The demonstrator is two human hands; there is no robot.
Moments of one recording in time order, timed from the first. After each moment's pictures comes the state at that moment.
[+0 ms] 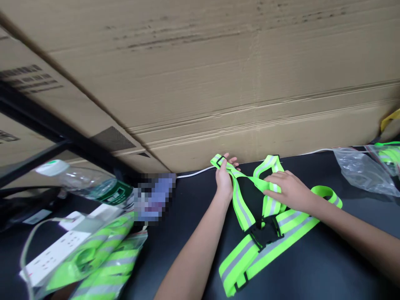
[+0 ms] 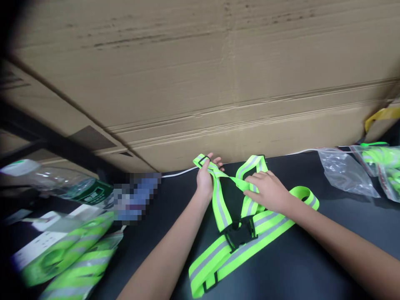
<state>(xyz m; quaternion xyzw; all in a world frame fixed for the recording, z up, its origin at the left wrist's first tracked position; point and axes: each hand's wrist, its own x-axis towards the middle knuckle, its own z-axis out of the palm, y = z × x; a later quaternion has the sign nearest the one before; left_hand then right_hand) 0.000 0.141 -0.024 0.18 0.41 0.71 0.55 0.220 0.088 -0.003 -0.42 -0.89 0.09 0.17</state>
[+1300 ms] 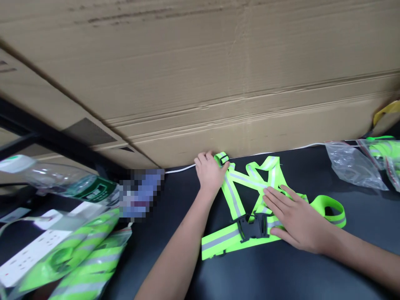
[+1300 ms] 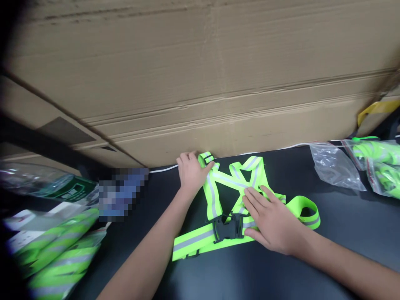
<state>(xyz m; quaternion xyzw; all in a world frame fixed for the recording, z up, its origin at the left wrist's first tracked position) -0.022 0.137 -0.018 0.44 0.63 0.58 0.25 0.251 0.009 -0.015 -0.32 -0.94 -0.04 0.08</state>
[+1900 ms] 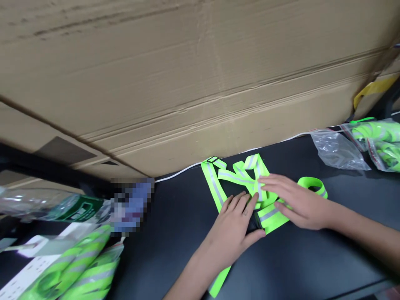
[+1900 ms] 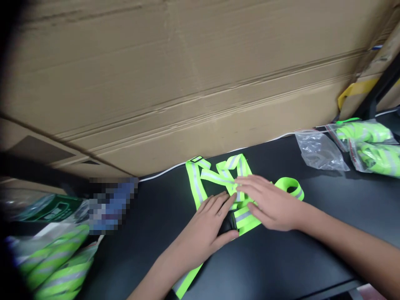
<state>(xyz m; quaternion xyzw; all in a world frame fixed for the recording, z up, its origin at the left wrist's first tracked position) 0.024 -0.004 0.014 0.89 0.41 0.06 0.20 0.275 0.022 0.017 -0.31 -0.92 0.13 0.21</state>
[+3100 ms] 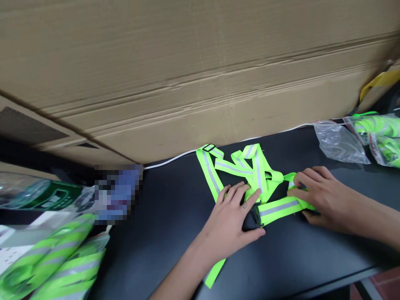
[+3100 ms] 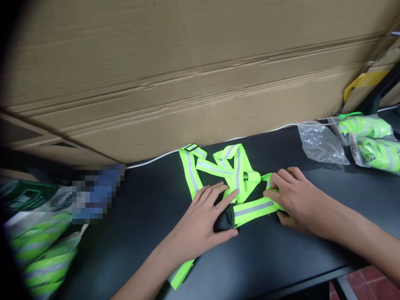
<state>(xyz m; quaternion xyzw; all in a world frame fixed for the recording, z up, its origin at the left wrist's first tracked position) 0.019 -0.004 0.006 0.89 0.40 0.07 0.20 0.315 -0.002 0.030 -0.39 -0.92 0.02 0.04</state>
